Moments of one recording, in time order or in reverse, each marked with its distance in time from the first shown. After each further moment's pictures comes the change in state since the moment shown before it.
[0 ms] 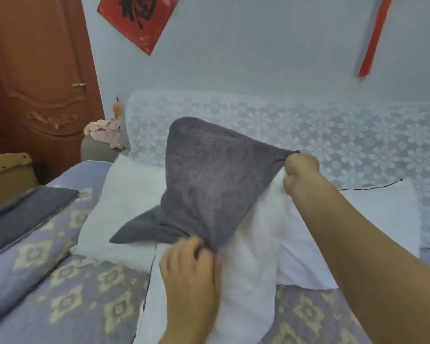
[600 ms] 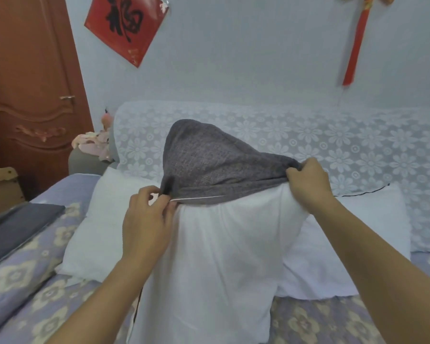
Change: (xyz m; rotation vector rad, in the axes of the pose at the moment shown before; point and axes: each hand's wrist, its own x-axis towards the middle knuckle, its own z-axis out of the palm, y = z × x) left_hand 0.131 -0.063 0.008 -0.070 -0.080 -0.042; right_hand -0.004 -0.002 -0.060 -0.705 0.032 -0.575
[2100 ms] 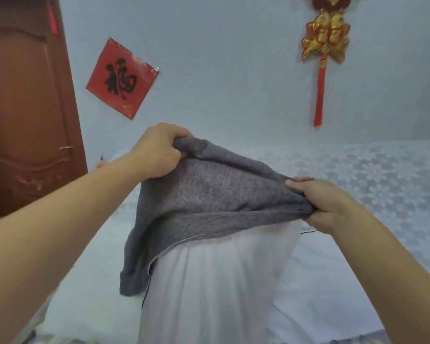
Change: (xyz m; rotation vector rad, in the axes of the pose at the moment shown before) left_hand 0.197 0.129 -0.098 -0.270 -0.340 0.204; right_hand 0.001 -0.029 -0.104 0.943 -0.413 0.319
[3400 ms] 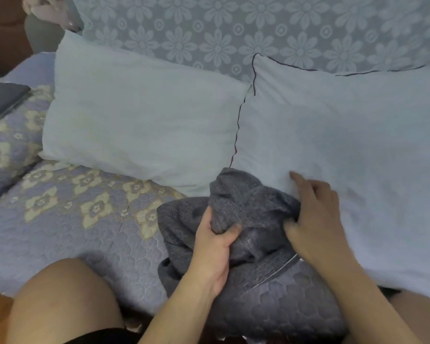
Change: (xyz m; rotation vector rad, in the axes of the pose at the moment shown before) left_hand -0.380 0.004 0.313 -1.414 0.050 -1.189; right_hand -0.101 0.318 -0.080 -1.354 0.043 -0.120
